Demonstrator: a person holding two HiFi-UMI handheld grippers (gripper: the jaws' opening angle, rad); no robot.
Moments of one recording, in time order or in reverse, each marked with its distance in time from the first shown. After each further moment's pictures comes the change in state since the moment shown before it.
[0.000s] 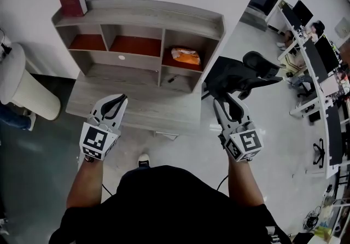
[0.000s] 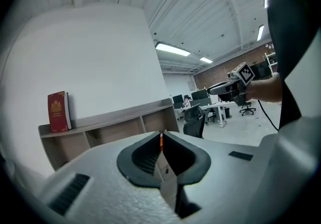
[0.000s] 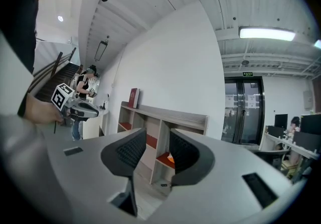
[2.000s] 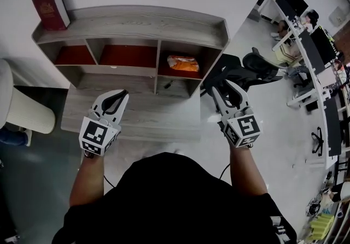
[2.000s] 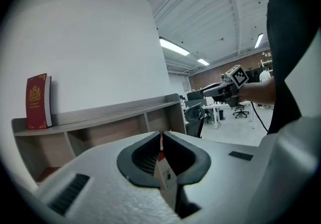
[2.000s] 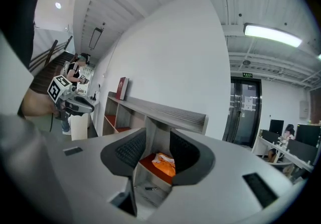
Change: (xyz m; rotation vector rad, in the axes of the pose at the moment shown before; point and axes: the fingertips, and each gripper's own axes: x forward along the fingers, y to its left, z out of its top) left arm 0.099 0.066 -0.022 -0.043 0.007 -0.107; right arm 0.111 -0.057 -0.010 -0.050 0.073 -0.063
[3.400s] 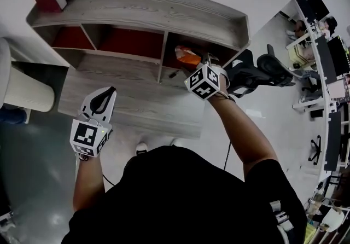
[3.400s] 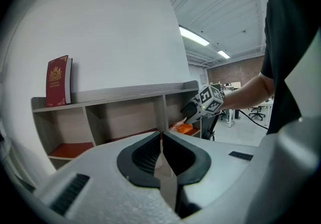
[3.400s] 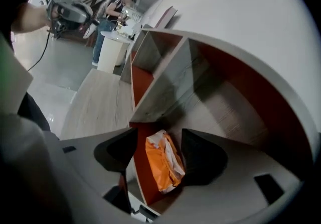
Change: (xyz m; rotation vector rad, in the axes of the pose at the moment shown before) left arm 0.004 0.034 -0.053 -0.122 0.123 0.178; right arm 0.220 0.027 -0.139 -0.593 0.471 0.309
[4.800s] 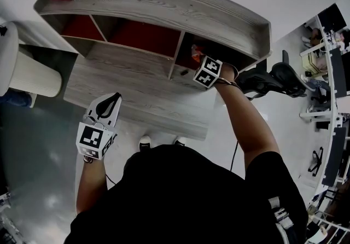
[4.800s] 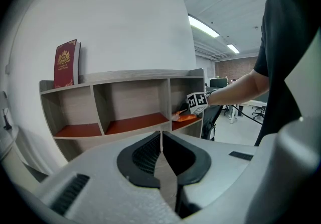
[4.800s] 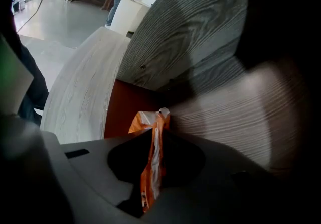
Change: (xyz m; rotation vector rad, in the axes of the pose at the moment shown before) left arm -0.006 0.002 -0.051 -0.071 0.130 0.047; right arm 0.098 -0.010 -0.060 -0.285 0.255 0.041
